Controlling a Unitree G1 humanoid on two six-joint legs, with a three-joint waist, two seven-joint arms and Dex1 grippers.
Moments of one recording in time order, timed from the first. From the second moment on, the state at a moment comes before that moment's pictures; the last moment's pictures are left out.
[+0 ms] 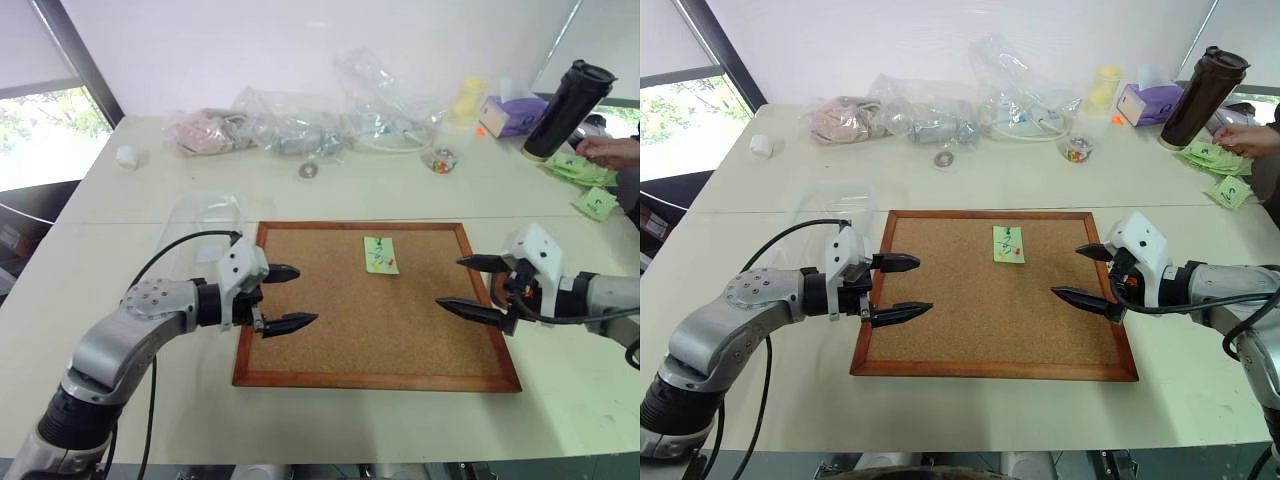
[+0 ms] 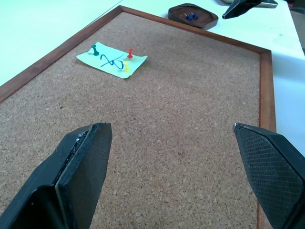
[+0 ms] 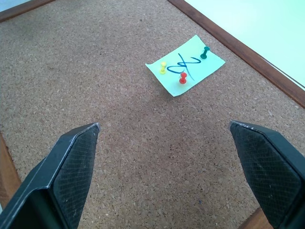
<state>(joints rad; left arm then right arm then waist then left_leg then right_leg) -0.24 0.69 -0.09 -0.47 -0.56 0.65 -0.87 -0.06 -1.00 -0.29 -0.45 0.58 0.76 0.94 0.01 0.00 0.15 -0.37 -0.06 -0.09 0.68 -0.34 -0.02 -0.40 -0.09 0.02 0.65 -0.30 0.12</state>
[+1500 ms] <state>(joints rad) -0.26 0.61 -0.22 -0.35 -0.38 0.48 -0.88 -0.08 -1.00 -0.25 -0.45 0.58 0.75 0.93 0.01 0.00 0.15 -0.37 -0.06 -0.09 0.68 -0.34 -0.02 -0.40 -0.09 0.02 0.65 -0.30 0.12</state>
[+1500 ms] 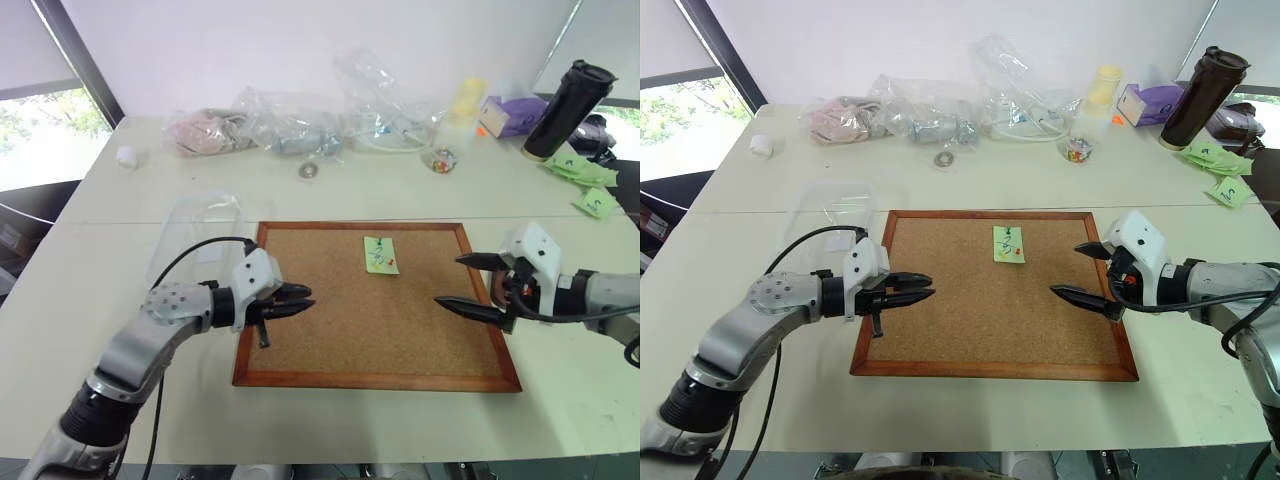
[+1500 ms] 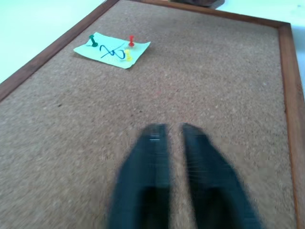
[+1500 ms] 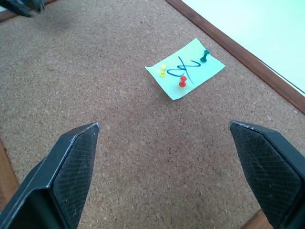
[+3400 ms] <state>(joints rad) -0.22 0.50 -0.30 -0.18 -0.17 0.28 -0.83 -0.62 -0.53 0.17 0.16 0.15 0.62 0.68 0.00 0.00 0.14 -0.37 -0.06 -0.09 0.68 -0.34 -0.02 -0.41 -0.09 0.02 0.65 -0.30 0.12</state>
